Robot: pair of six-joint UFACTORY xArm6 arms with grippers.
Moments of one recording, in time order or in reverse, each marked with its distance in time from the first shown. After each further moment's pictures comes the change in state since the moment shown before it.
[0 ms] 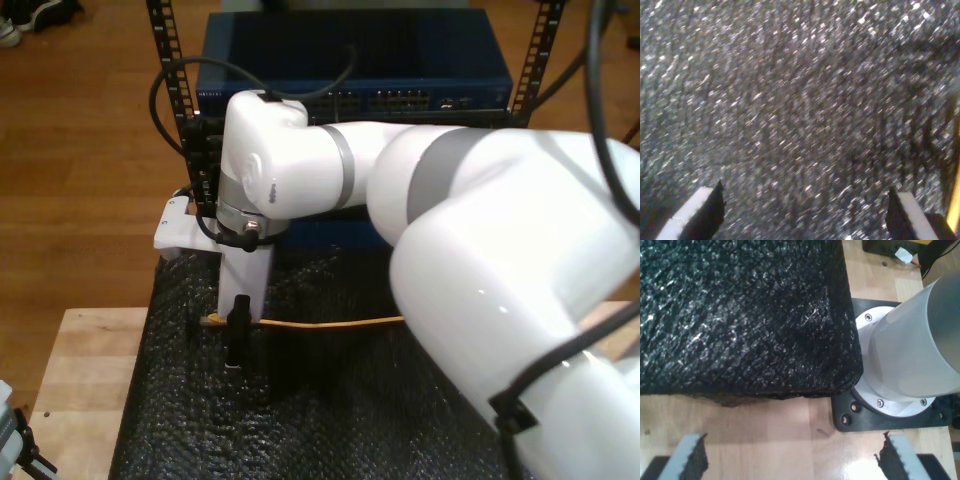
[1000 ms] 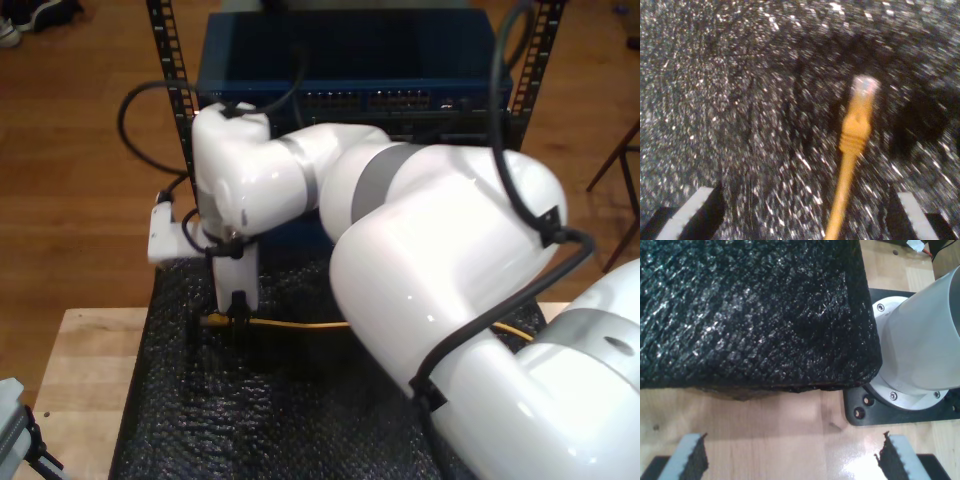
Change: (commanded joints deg) left arm -1.9 2.5 -0.1 0.0 -1.9 -1.0; right arm 1.8 8.4 -7.1 -12.0 -4.2 -0.6
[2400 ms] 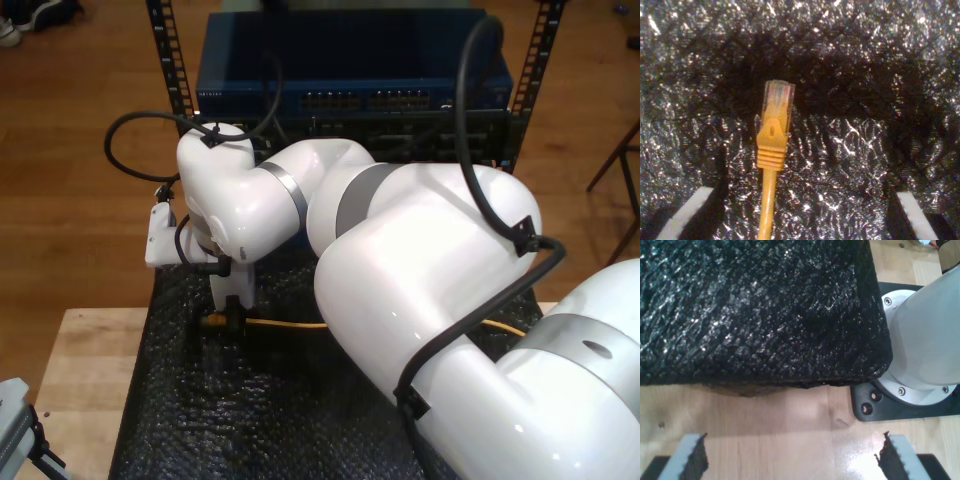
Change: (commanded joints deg) left arm -0.8 0.6 0.1 0.0 -1.8 0.1; right arm 0.8 1.1 1.1 -8.3 -9.0 9.6
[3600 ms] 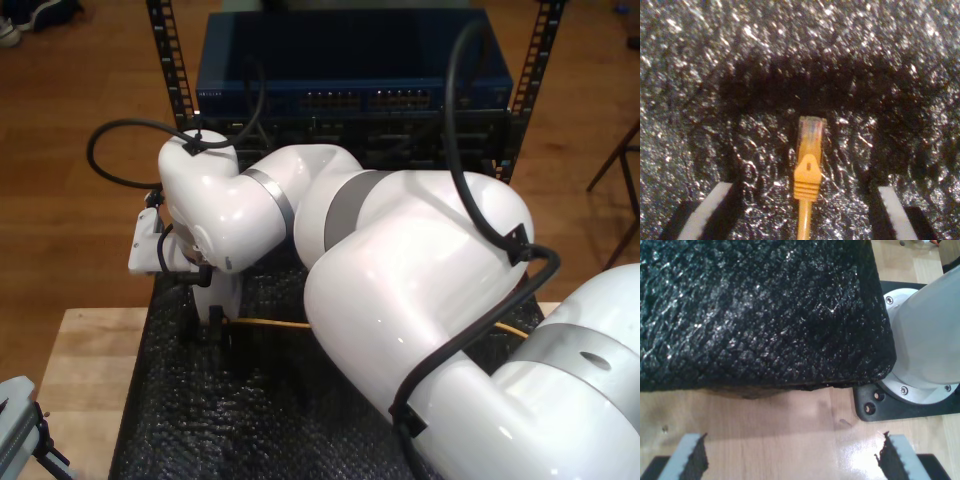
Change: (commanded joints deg) left arm -1.1 0.1 0.0 0.0 -0.4 -0.1; right arm 2.2 -0.4 0.3 0.1 0.2 4.1
